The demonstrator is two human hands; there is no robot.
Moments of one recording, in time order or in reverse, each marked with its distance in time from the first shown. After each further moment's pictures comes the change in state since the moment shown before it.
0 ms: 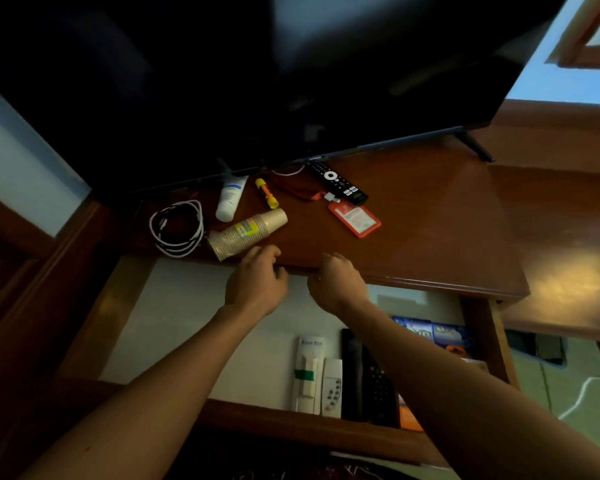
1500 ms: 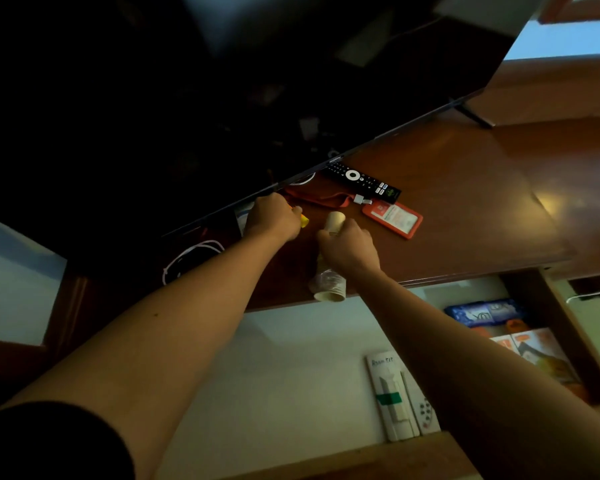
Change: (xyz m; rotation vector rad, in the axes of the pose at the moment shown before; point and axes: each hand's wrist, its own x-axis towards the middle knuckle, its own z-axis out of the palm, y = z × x) left_hand 0.215 -0.040 -0.029 0.095 -0.168 -0.031; right_hand 0.116 -0.098 0.029 0.308 0.210 0.631
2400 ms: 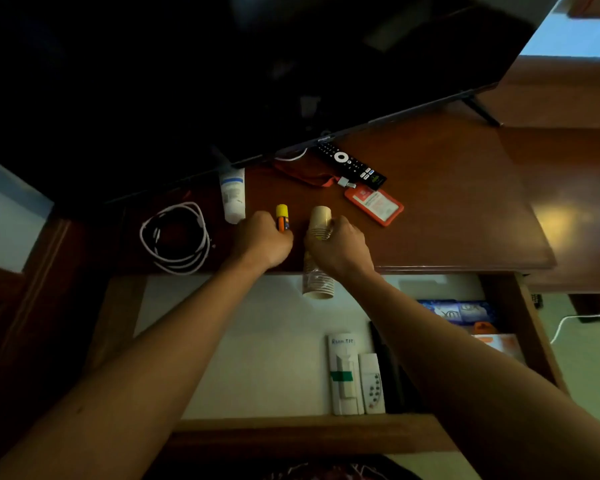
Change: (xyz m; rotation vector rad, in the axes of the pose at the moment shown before) left_hand -0.100 0.005 0.022 -0.185 -0.061 -0.105; right_hand -0.019 0.051 -0.040 -0.058 -0.123 -0.211
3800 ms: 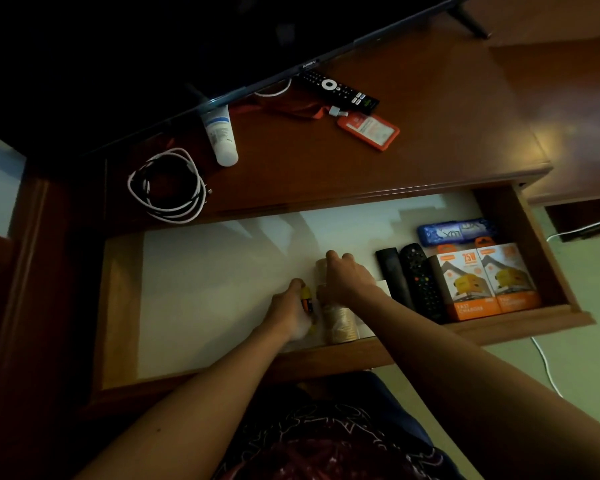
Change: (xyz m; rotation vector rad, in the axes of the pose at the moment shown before) left_hand -0.134 -0.132 0.121 0.078 -0.520 0.017; right_hand -0.098 0.092 0.091 -0.483 -0.345 0.105
